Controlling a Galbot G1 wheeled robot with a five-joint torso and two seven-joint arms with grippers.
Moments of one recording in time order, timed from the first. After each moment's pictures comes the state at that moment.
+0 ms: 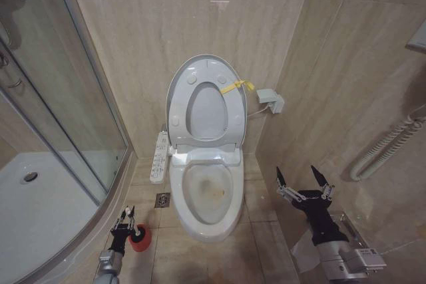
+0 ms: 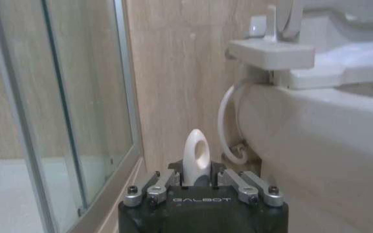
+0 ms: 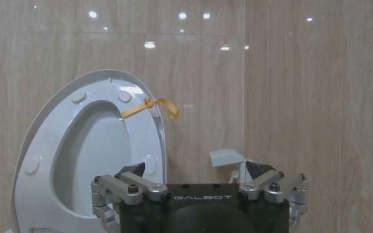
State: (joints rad) left arm 1.14 -1.39 -0.70 -1.00 -0.13 -0.60 0.21; right arm -1.77 1.30 0.64 2.40 0.25 0.08 0.13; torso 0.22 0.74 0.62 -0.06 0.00
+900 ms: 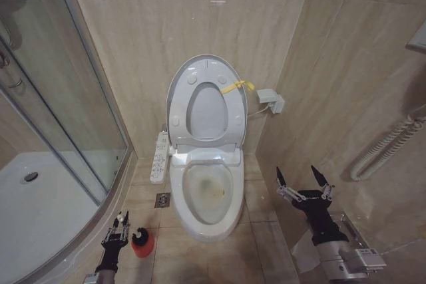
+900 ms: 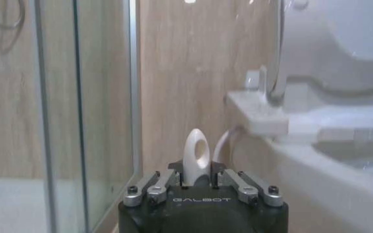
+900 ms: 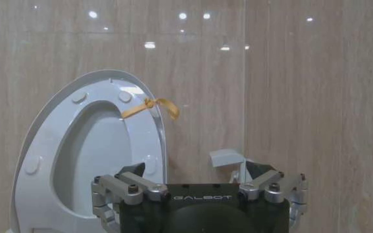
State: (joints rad) left arm 1.37 -1.43 -0.74 -1.35 -0.24 -0.60 0.25; right arm -1.77 1.30 0.64 2.40 0.25 0.08 0.13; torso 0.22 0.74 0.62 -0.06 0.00
